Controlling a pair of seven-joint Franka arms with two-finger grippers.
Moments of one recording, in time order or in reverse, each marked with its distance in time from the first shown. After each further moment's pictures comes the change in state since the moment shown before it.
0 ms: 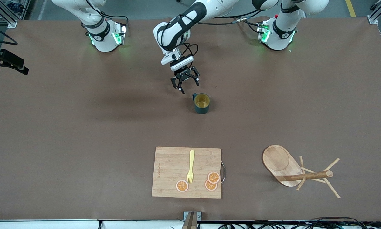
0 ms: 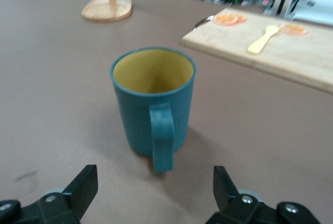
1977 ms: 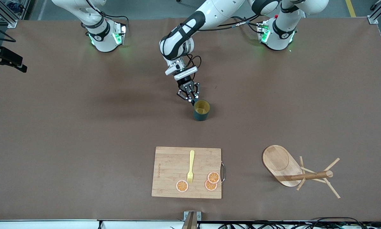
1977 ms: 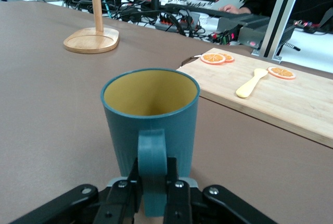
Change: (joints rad) left arm 0.001 0.050 0.088 0.073 0.065 0.002 -0.001; right arm 0.008 -0.008 -0.005 -0.005 -0.027 -0.014 -0.061
